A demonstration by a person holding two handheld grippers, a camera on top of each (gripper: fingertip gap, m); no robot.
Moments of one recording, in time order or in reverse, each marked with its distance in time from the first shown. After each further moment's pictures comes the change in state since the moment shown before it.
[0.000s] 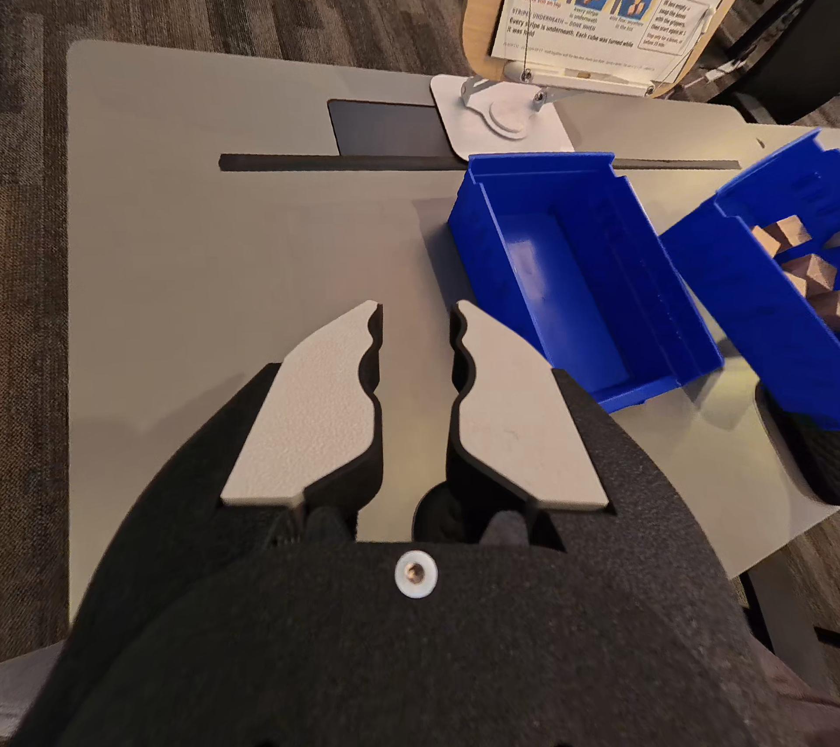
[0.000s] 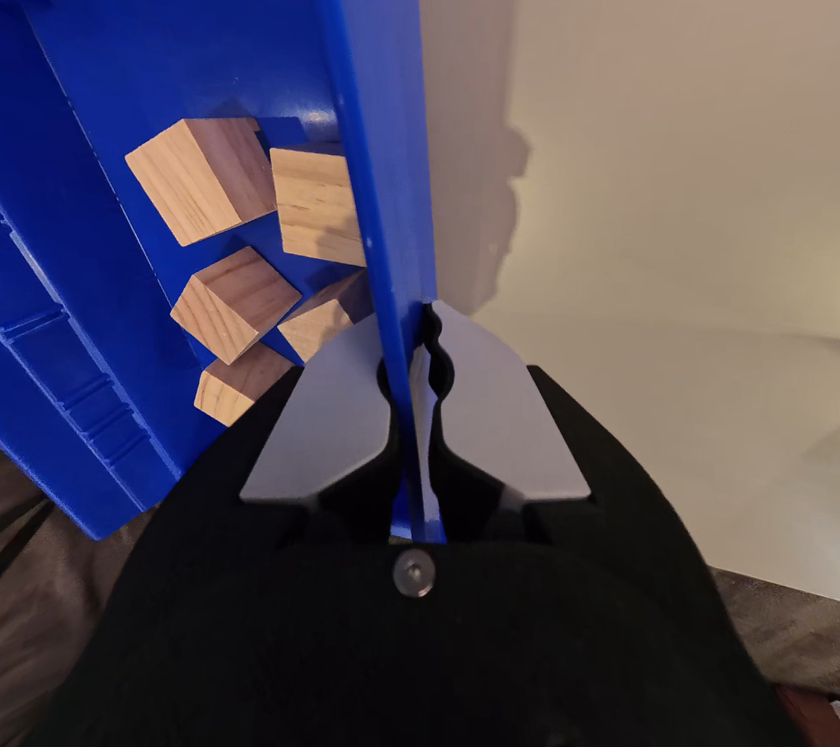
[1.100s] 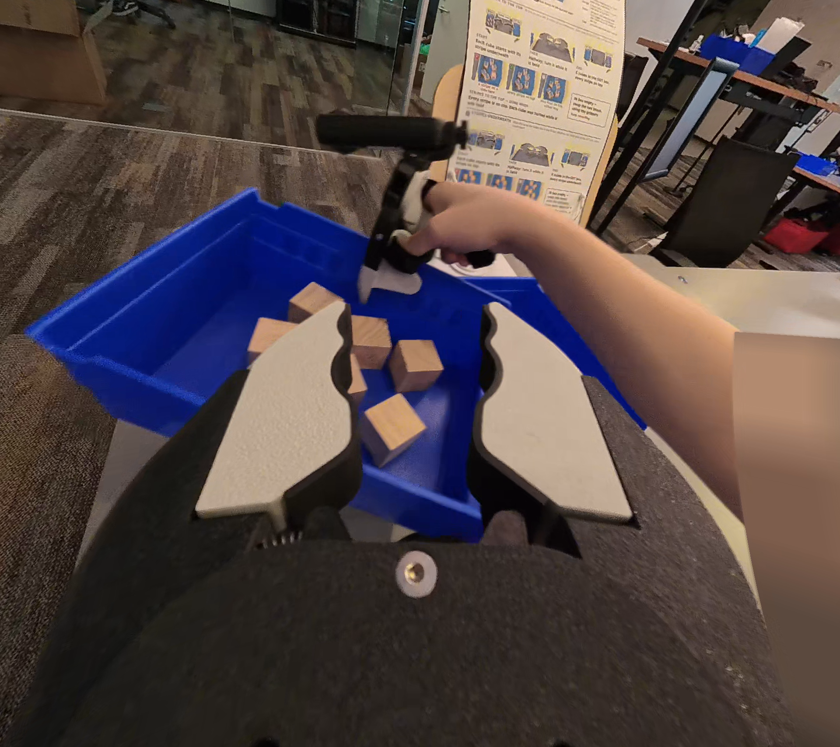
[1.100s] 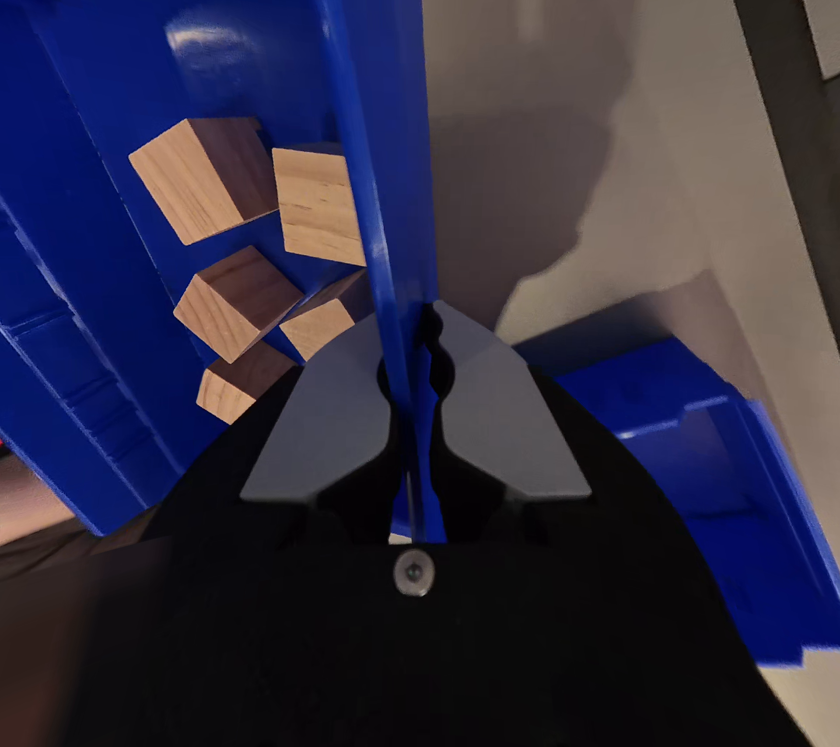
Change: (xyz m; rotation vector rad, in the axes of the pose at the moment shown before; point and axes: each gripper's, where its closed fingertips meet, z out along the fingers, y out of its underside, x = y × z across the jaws) left arm 0.045 -0.021 -0.111 0.417 -0.008 0.039; right arm -0.572 -0.193 0.053 -0.087 -0.236 -0.742
